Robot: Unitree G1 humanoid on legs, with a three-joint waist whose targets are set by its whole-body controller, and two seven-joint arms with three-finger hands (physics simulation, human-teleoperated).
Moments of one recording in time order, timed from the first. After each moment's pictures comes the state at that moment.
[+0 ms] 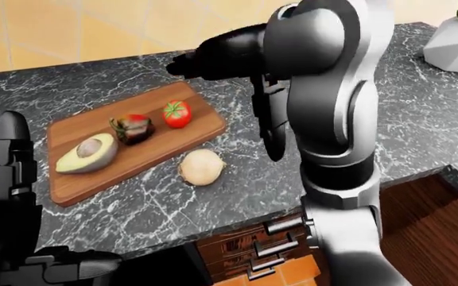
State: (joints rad) left arm 0.33 -0.05 0.08 -0.98 -0.04 -0.08 -0.13; right arm -1.20 -0.37 0.06 -0.18 -0.75 0.24 1.61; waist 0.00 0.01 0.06
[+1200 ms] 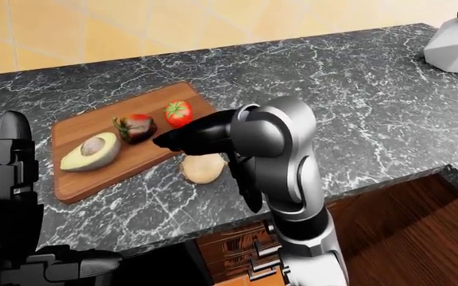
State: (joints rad) left arm 0.33 -0.05 0.09 -0.97 -0.05 -0.08 -0.13; right arm -0.86 -0.17 0.12 -0.33 -0.80 0.11 1.61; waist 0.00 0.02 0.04
